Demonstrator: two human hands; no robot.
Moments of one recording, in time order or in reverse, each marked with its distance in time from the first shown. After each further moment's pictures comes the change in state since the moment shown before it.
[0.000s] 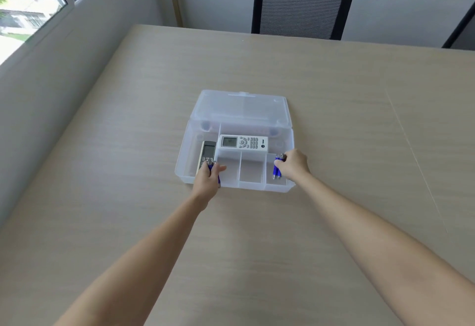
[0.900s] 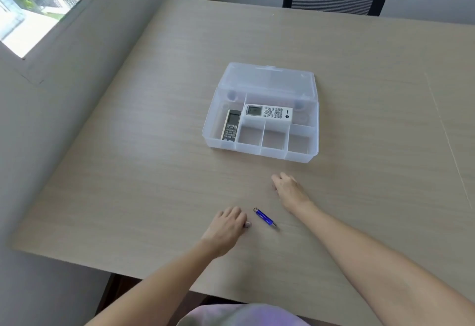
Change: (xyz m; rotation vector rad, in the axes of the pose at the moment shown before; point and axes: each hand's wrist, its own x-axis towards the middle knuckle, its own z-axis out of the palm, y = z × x) left_hand -0.160 -0.138 -0.008 1.083 -0.319 0.601; right_hand -0.123 0.064 0.090 -0.570 -0.160 -0.496
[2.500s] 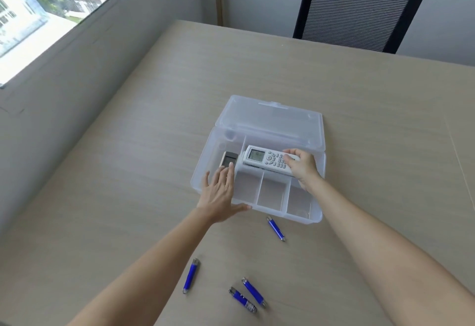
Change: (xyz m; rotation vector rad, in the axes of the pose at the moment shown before) left_hand 0.173 -0.075 -0.100 0.044 0.104 -0.292; right_hand 0.172 0.046 -0.124 1.095 0.216 0.338
